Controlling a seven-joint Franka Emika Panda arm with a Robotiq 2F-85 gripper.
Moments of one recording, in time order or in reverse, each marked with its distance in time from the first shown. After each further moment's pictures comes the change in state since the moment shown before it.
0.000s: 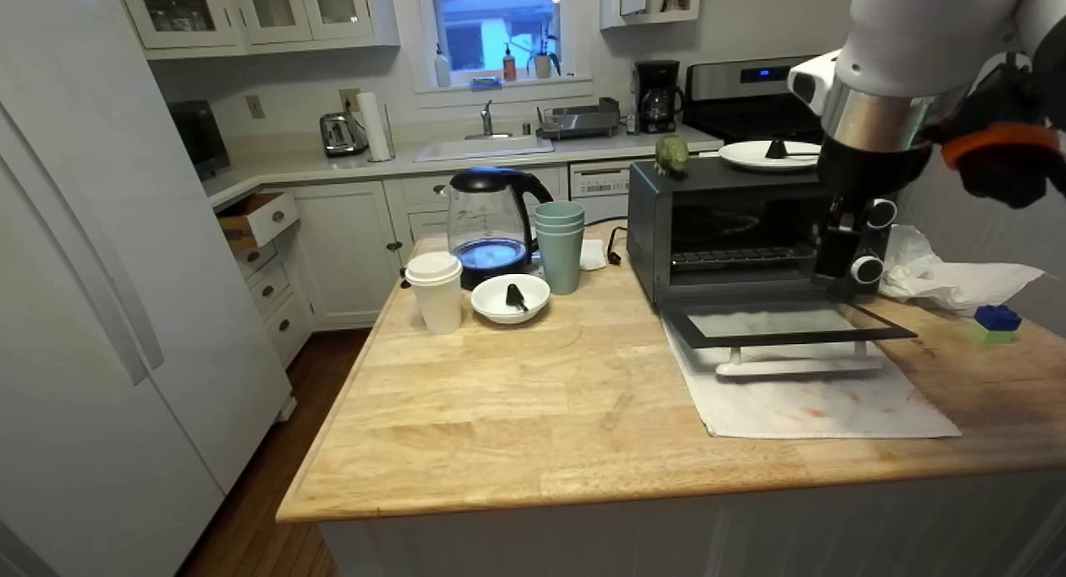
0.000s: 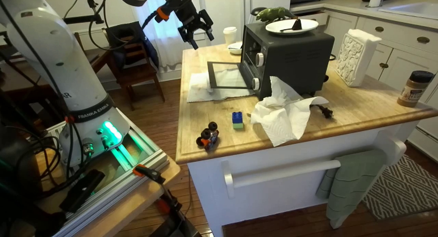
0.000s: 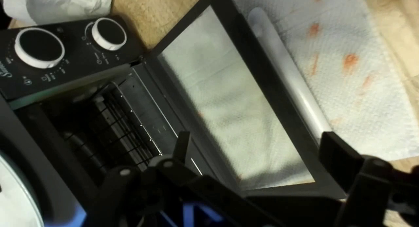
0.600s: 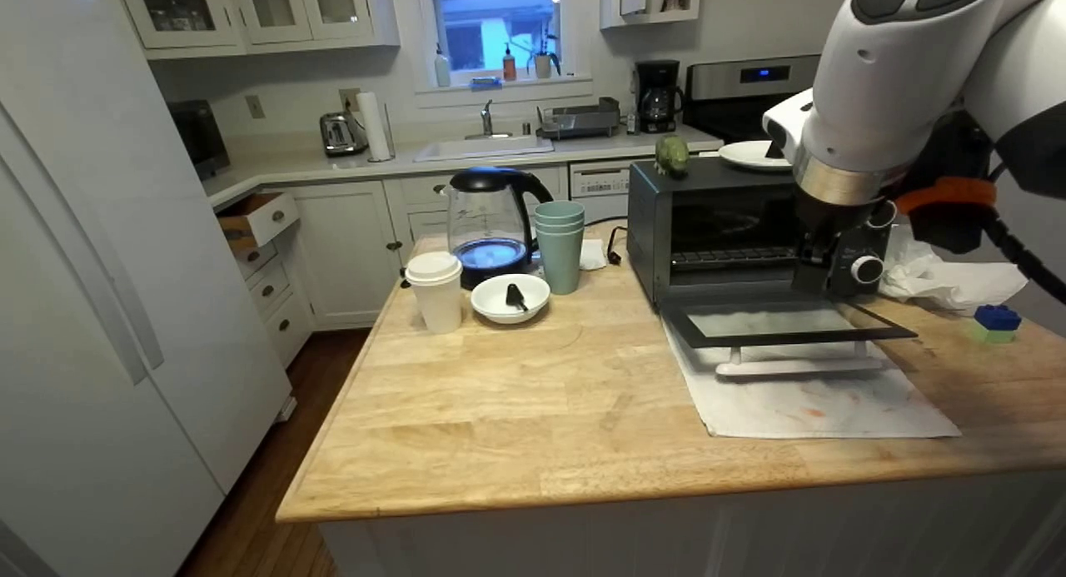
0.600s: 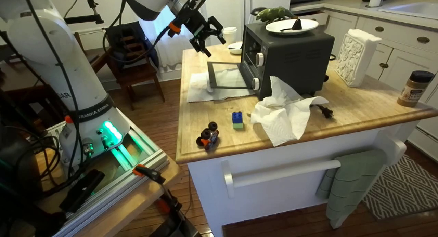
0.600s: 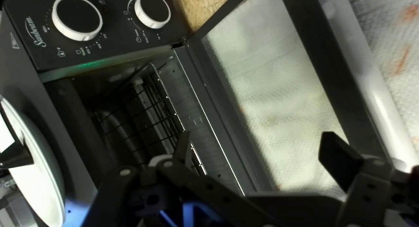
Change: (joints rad) arm -0.011 0.166 -0.023 0.068 -0.452 0.019 0.324
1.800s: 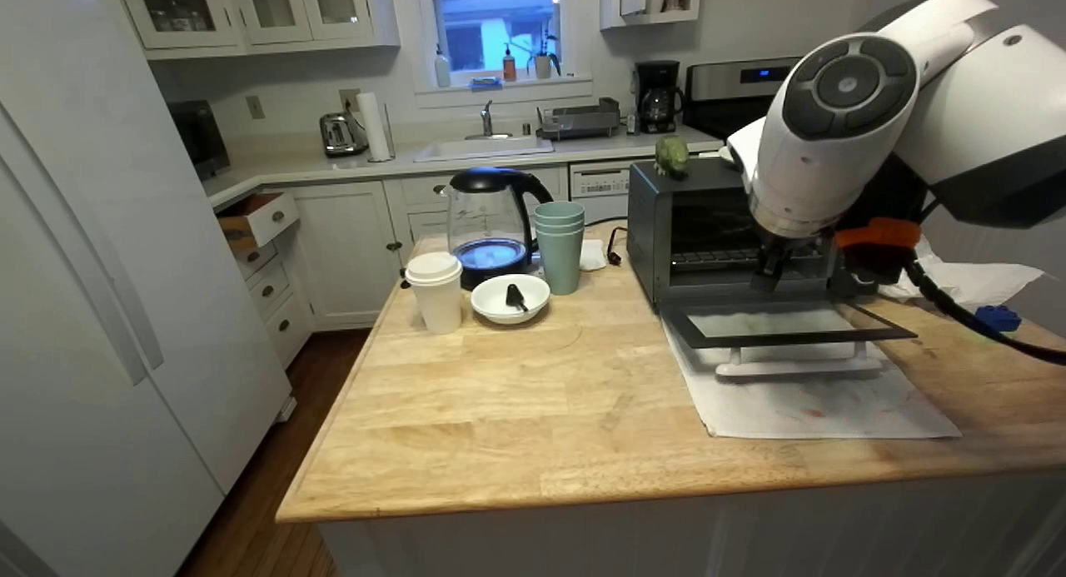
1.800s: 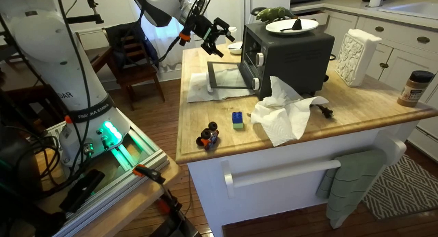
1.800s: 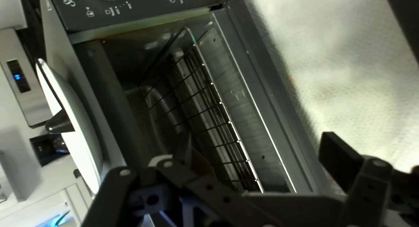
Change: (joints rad) arm 0.089 0.167 -0.031 0.124 -0.330 -0.141 0.373
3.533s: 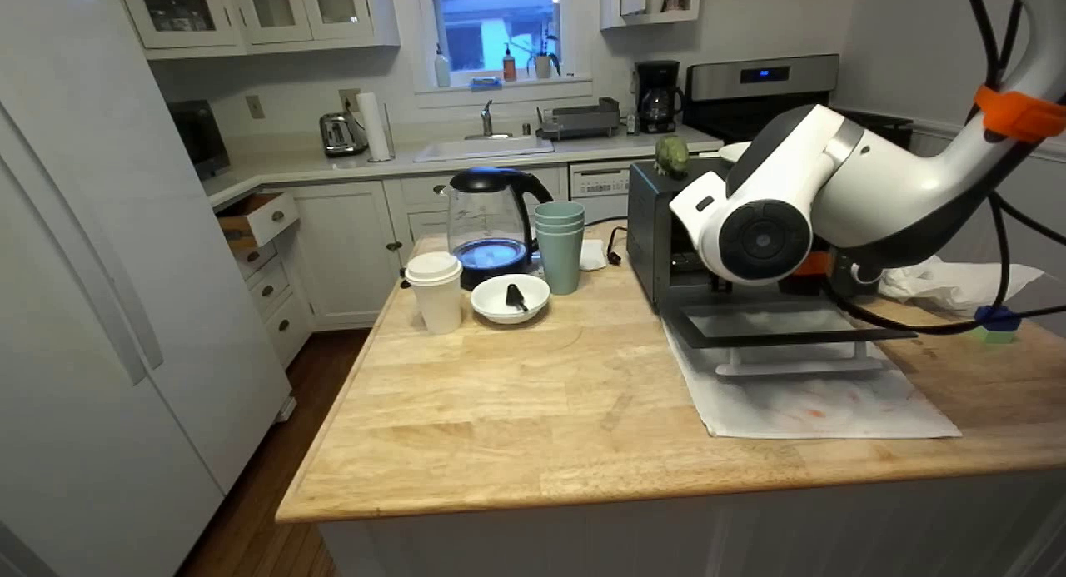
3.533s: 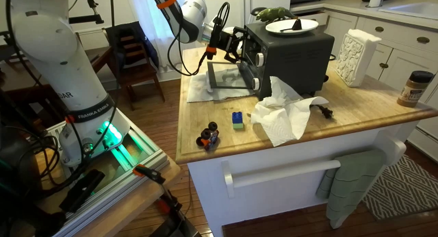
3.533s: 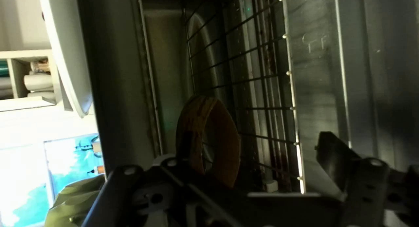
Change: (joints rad) arm -0.004 0.335 -0.014 0.246 -0.458 -0.163 0.131
